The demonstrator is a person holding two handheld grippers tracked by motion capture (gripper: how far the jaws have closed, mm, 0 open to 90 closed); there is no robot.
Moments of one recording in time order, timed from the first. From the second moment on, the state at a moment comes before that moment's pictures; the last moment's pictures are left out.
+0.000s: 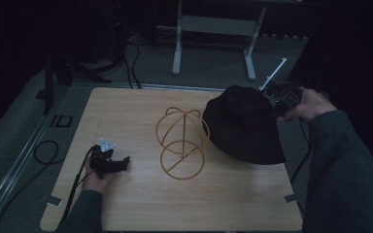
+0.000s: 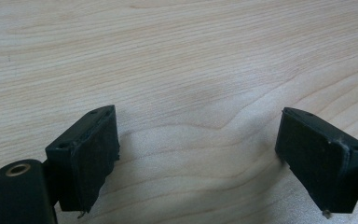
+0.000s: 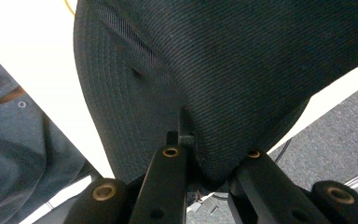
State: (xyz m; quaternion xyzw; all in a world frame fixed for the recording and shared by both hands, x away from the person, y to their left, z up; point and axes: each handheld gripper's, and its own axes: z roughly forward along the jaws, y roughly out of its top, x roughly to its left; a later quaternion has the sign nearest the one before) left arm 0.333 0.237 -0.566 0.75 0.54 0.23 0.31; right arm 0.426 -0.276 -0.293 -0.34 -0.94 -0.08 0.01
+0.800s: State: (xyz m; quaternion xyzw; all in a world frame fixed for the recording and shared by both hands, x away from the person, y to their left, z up) left arm 0.333 0.237 -0.566 0.75 0.54 0.23 0.31; right arm 0.415 -0.287 -0.266 -0.32 -0.94 -0.12 -0.03
